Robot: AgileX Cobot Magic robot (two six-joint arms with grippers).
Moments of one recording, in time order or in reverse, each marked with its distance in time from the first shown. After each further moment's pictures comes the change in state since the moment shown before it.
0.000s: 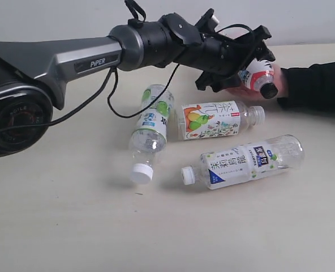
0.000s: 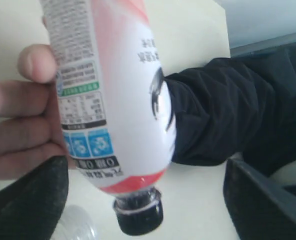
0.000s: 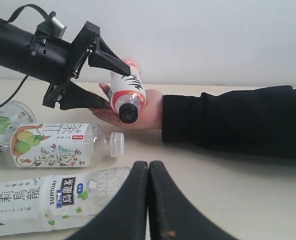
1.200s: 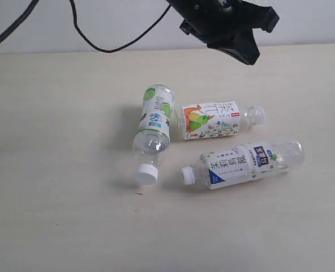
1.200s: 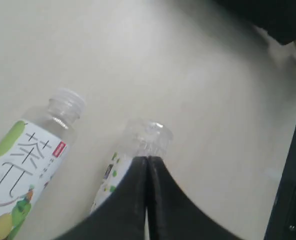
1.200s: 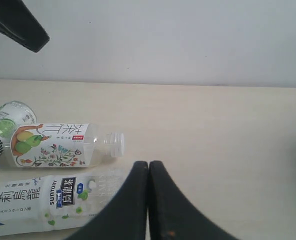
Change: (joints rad) left arm 0.009 -0.301 0.000 0.355 0.630 0.371; right arm 0.000 0.000 0.000 0.000 0.000 0.000
